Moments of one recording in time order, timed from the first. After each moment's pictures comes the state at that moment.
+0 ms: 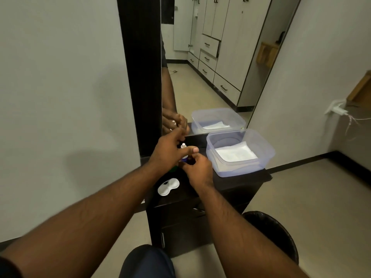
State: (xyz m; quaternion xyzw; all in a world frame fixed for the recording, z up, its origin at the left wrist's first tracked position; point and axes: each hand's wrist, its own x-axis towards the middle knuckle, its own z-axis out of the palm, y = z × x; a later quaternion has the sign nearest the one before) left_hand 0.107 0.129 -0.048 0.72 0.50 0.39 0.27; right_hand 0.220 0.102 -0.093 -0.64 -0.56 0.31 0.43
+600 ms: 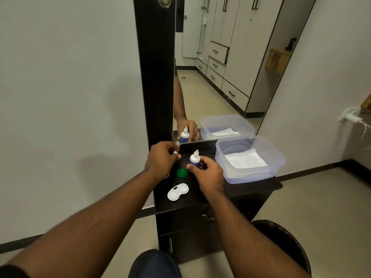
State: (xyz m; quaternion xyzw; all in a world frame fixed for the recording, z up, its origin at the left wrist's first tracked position) left_hand 0.069 0.139 -0.064 0.65 0.61 0.39 0.23; right_hand 0.217 0.105 -0.100 -0.63 -0.51 0.32 0.49
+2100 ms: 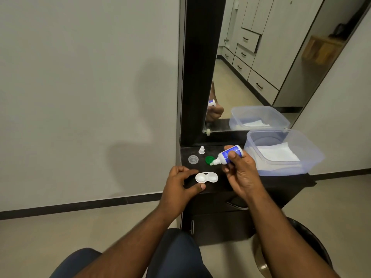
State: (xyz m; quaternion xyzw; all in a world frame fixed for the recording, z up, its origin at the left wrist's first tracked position) left_hand 0.040 0.028 -0.132 0.62 0.57 0.45 0.31; right_hand 0.216 0.071 -0.077 -0.38 -0.37 0.60 0.60
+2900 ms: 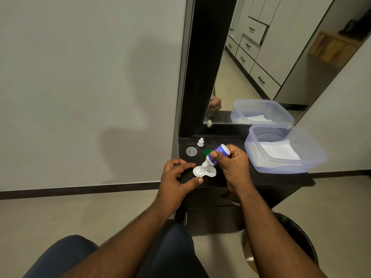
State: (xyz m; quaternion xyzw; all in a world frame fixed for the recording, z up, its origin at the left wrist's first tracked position) left_hand 0.046 0.028 -0.150 0.54 0.54 0.54 0.36; right_hand 0.201 0.075 -0.088 -0.50 -0.52 0.45 0.53
